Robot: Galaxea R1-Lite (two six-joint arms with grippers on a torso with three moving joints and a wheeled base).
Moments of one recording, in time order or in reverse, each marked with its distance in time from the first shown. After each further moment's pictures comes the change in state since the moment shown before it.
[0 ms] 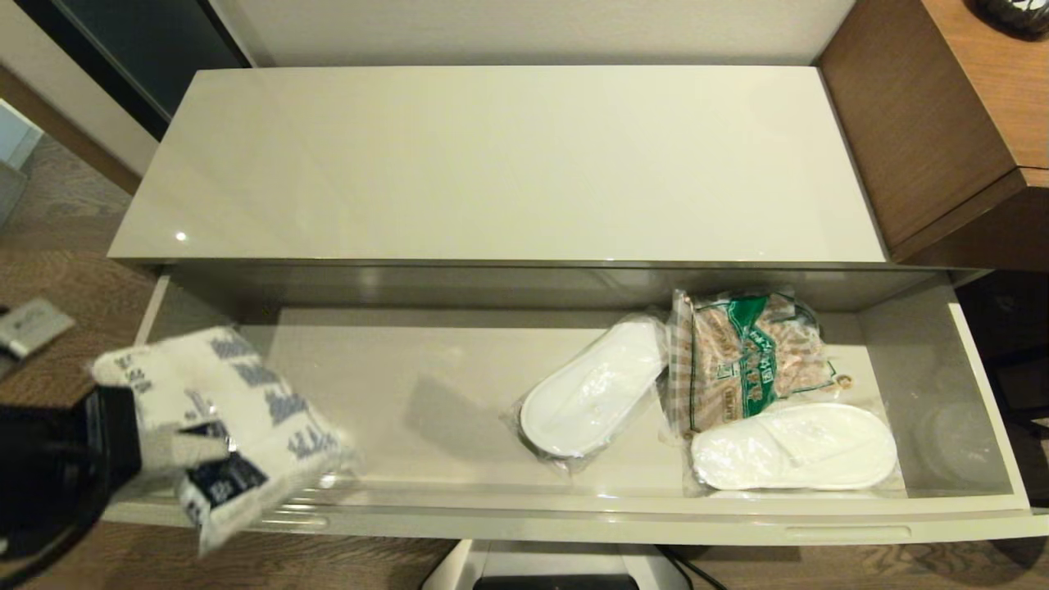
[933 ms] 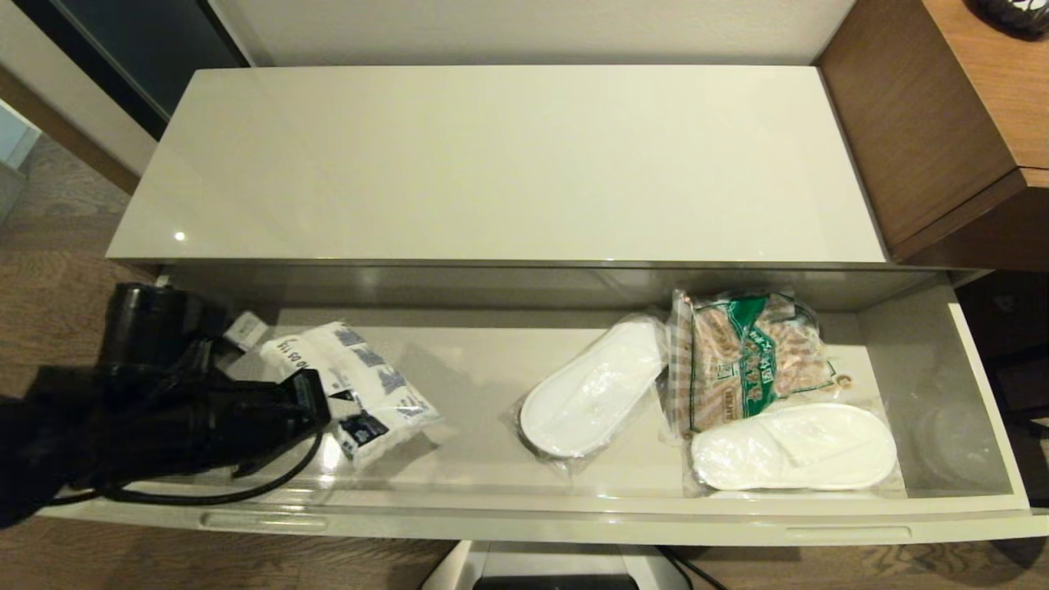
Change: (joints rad) left arm -0.053 0.441 0.181 -0.714 -0.047 0.028; right arm 0.000 0.000 0.000 0.000 0.000 0.000
